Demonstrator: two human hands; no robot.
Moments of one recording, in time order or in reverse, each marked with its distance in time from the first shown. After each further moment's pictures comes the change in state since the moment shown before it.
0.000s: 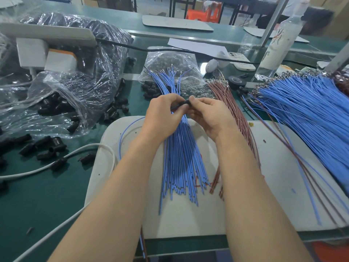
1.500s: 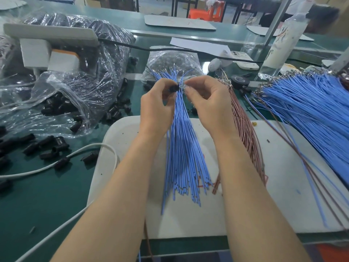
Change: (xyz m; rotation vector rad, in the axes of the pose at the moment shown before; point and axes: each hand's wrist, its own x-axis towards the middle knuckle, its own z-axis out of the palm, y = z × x) left_hand 0.000 0.000 -0.006 -0.254 0.207 -0.021; right_hand -0.017 -0.016 0.015 -0.380 0.104 -0.557
